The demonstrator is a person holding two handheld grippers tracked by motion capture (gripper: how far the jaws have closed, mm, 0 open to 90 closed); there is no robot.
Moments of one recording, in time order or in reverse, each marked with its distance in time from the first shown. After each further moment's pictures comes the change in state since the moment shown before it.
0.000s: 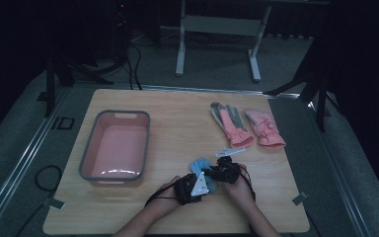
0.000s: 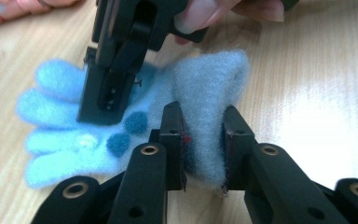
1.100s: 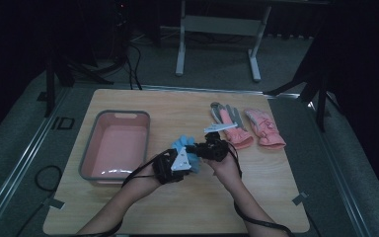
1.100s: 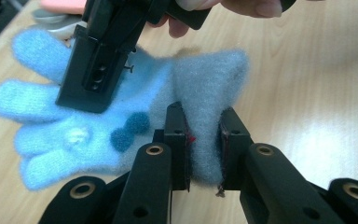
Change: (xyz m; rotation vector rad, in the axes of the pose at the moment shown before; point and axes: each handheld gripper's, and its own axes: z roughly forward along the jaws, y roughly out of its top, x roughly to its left) left arm 0.053 0.022 -0.092 0.047 0.075 -0.002; right arm 0.037 0.093 -0.014 -0.139 0.117 -0.049
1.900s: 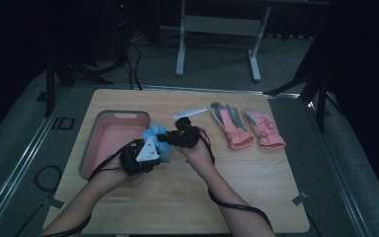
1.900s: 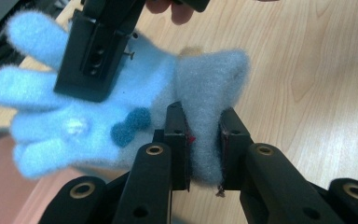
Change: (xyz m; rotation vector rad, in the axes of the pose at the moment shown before) left arm 0.038 -0.045 -0.060 0.037 0.079 -0.036; right arm 0.041 0.060 0.055 0.004 0.073 -0.047
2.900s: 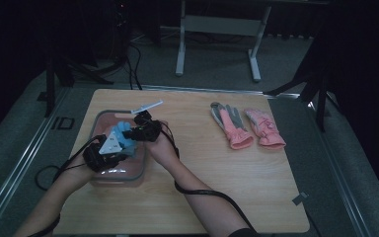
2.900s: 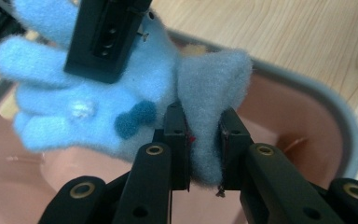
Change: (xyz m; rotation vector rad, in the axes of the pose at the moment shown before) left arm 0.041 -0.073 -0.031 0.099 0.084 -0.123; right arm 0.036 0.041 0.095 0.079 0.025 -0.044
